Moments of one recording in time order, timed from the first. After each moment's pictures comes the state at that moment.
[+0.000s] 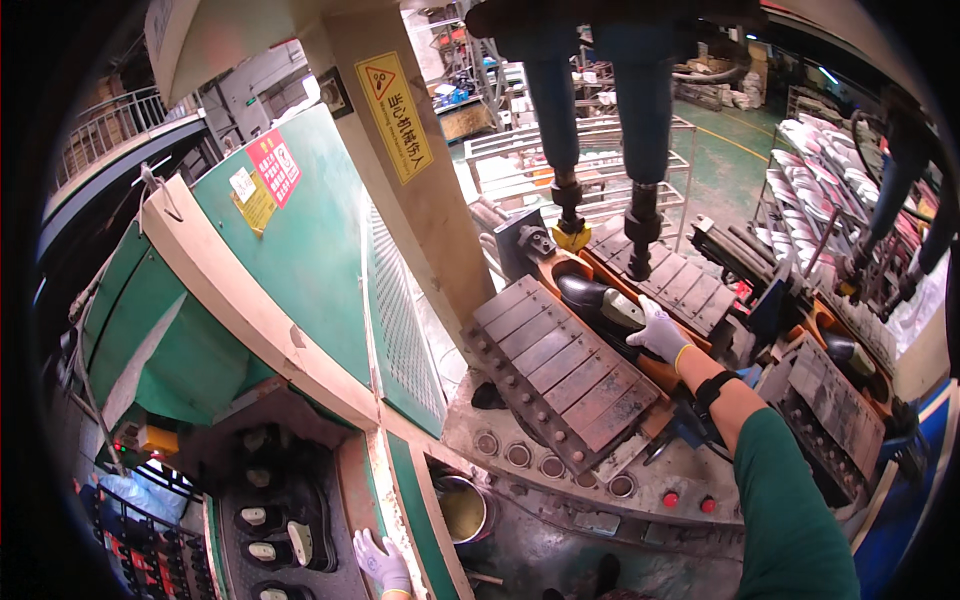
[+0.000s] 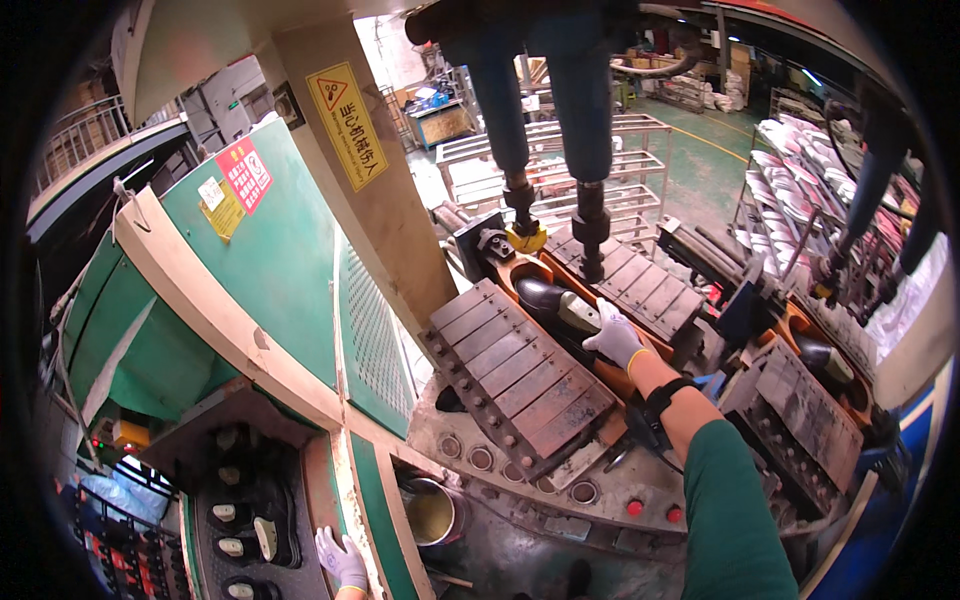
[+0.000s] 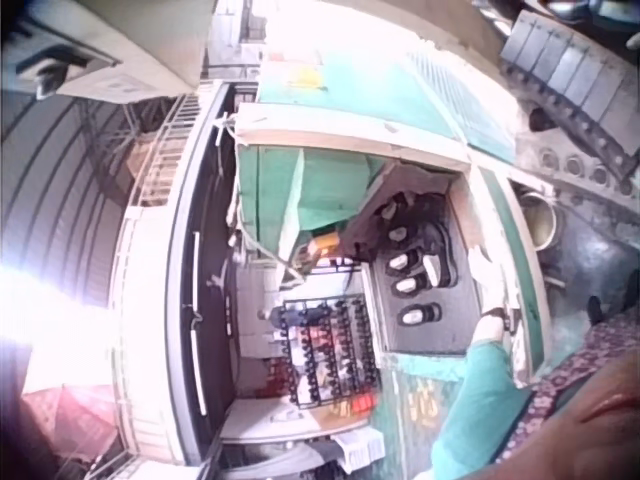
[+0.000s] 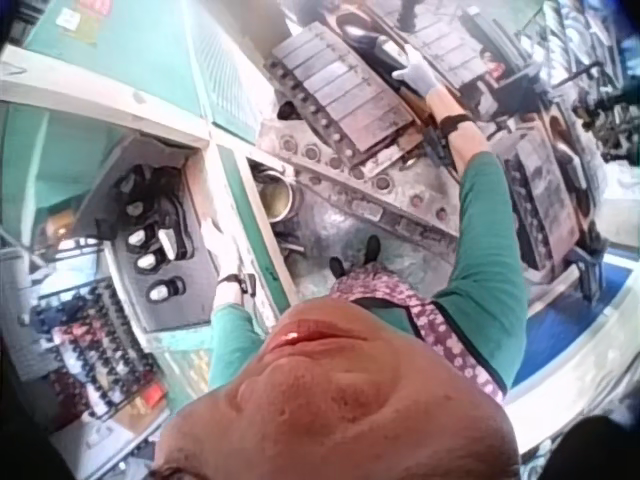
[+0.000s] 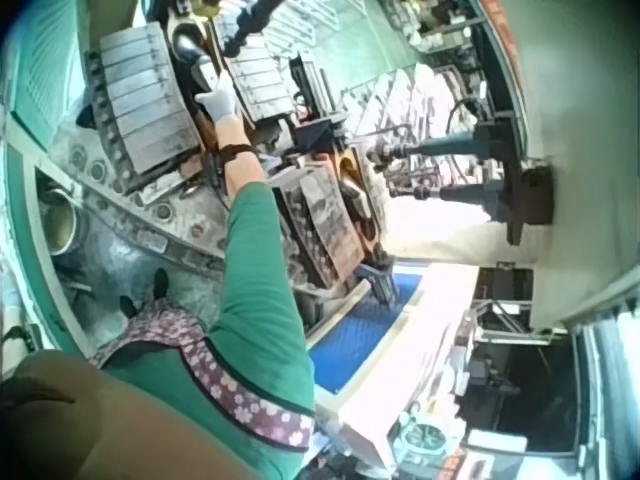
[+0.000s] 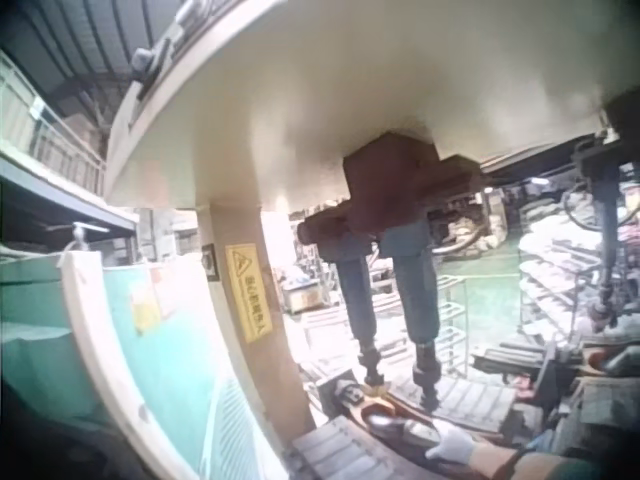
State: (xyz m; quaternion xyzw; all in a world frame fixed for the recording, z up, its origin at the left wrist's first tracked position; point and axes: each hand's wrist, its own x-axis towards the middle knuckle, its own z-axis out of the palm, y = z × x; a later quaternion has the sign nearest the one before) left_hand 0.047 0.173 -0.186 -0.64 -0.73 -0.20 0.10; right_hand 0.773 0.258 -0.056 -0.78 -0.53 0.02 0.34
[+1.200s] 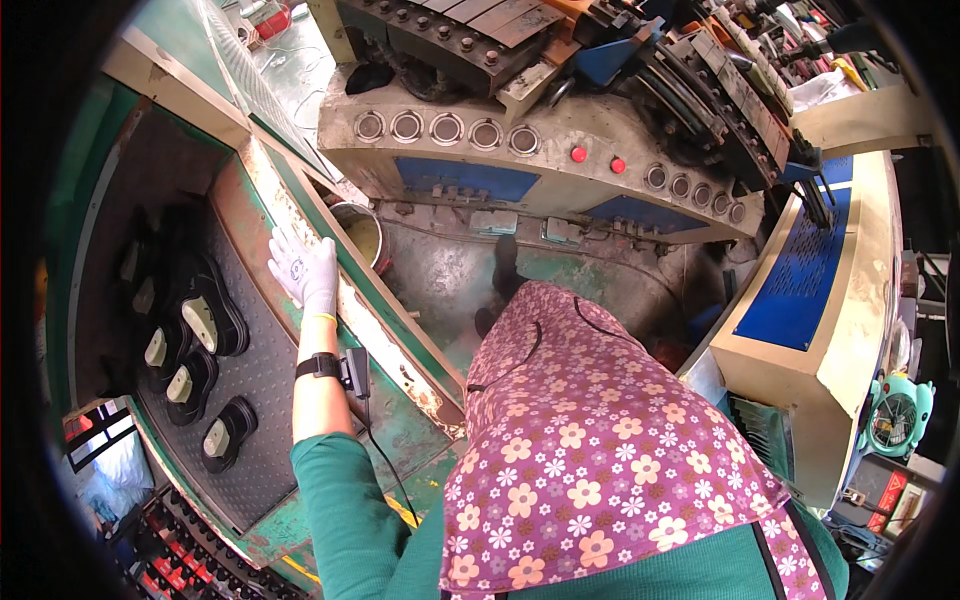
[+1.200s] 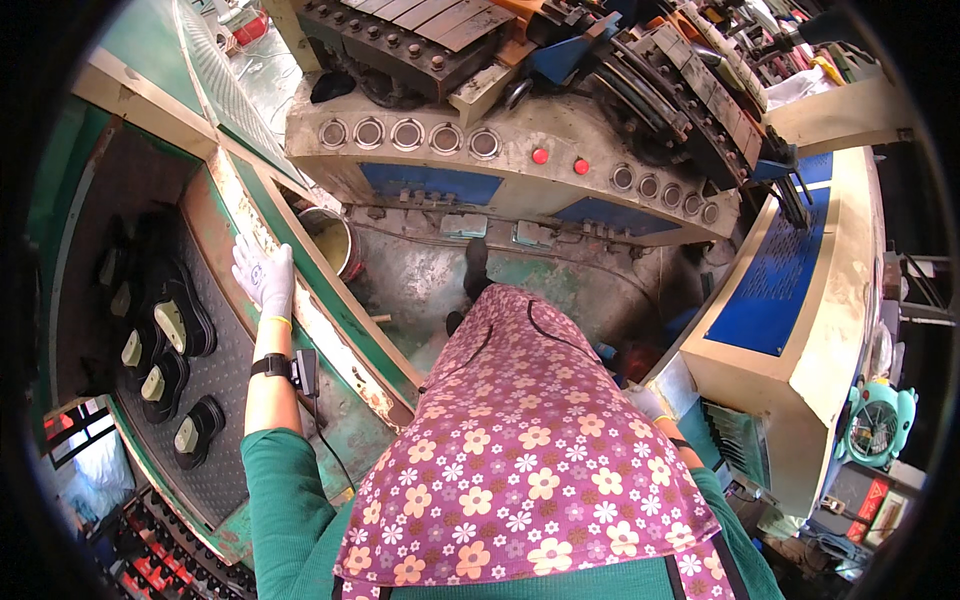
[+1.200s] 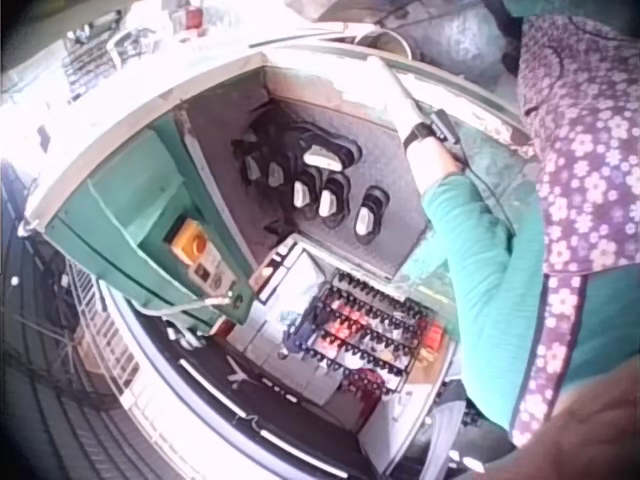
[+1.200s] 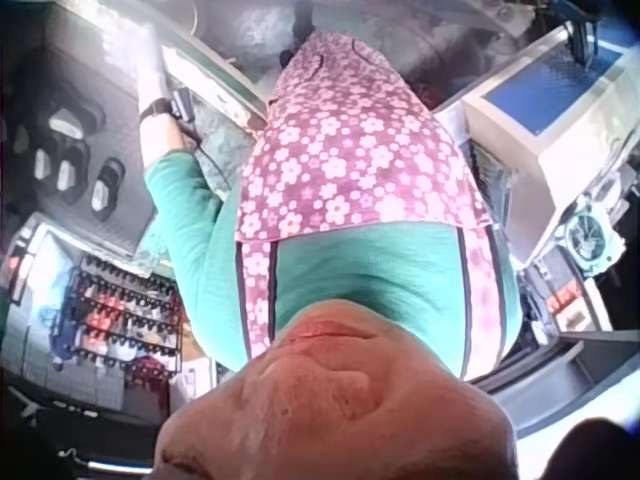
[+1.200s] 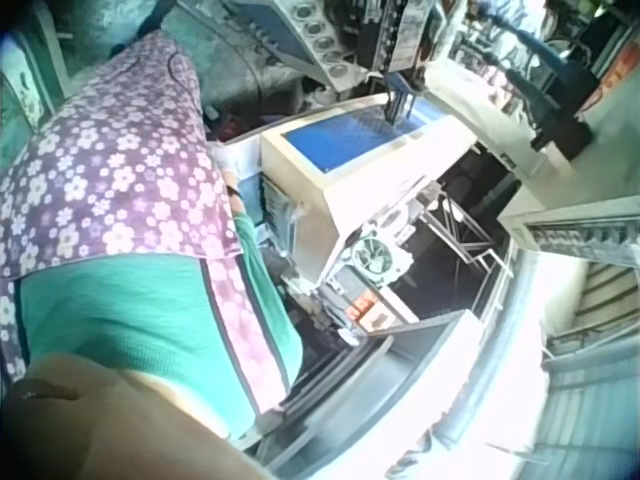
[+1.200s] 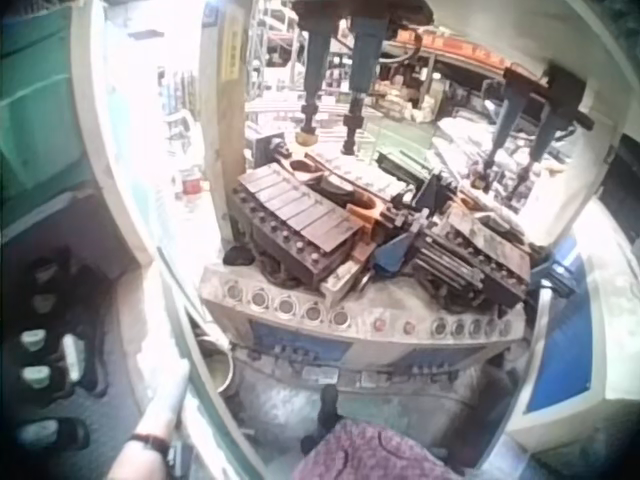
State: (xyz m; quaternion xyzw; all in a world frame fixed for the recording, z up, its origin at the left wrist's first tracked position) left_hand 0.074 0.156 -0.155 -0.79 -0.61 -0.06 0.01; right_hand 0.394 -0.604 -0.232 -0.78 -0.48 0.40 -0.03
